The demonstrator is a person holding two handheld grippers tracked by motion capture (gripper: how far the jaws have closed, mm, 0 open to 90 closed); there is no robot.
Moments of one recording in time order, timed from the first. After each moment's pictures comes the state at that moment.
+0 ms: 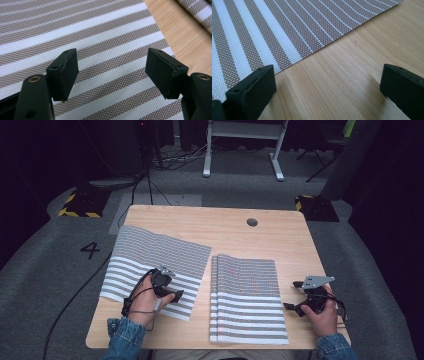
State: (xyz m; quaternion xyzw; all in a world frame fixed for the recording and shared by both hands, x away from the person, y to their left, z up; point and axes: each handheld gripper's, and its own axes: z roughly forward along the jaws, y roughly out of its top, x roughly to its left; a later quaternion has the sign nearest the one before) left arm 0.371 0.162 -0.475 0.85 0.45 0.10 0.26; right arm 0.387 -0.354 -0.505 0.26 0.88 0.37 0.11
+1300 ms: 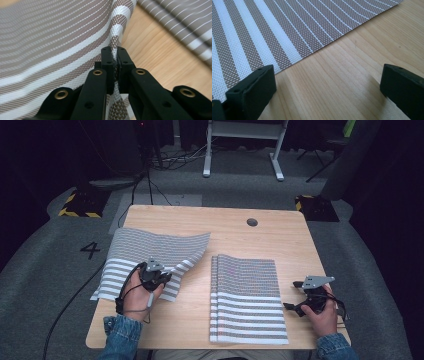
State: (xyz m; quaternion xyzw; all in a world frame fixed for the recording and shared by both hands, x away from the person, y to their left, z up) left arm 0.363 0.190 -0.439 0.81 0.44 0.16 0.36; right arm 0.387 -0.354 -0.505 0.26 0.88 0.37 0.11
